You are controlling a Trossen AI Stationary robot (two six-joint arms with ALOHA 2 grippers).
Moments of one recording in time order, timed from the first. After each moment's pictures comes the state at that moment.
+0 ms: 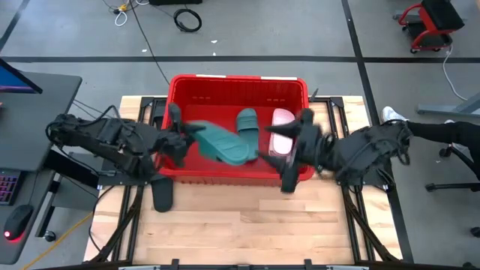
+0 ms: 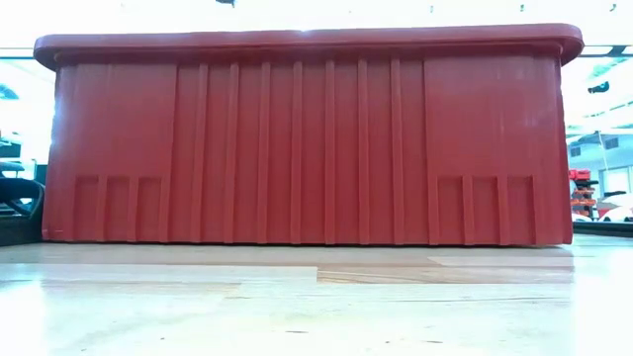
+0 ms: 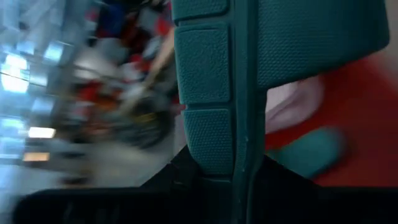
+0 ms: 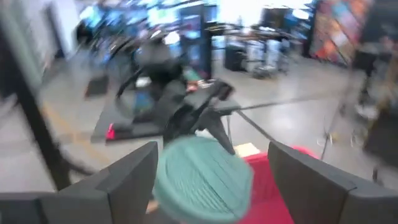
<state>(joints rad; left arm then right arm) -0.29 1.12 1.39 -0.62 -0.70 0.79 0.49 1.66 2.25 -0.72 0.83 0.25</state>
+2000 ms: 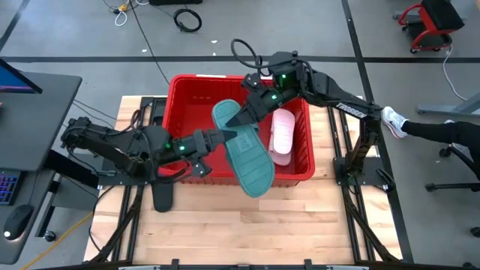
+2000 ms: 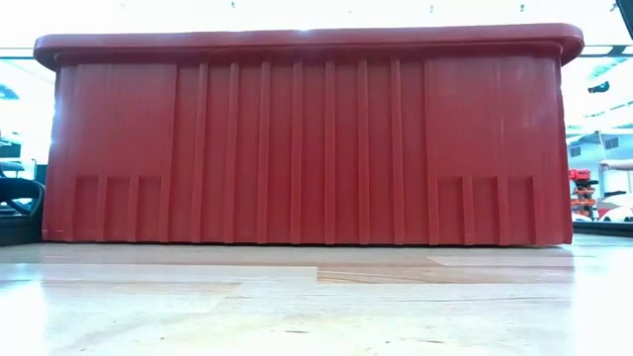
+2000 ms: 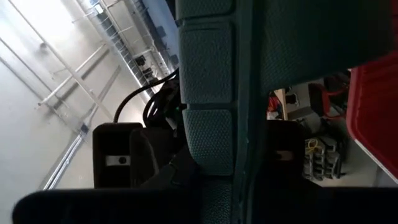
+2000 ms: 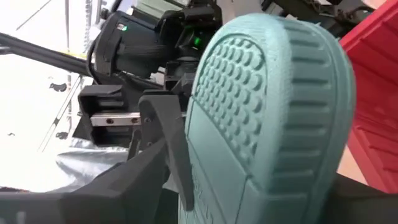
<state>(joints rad) -0.29 1.32 1.40 0.05 -0.60 1.98 -0.19 1.79 2.23 -0.66 -0.68 1.05</state>
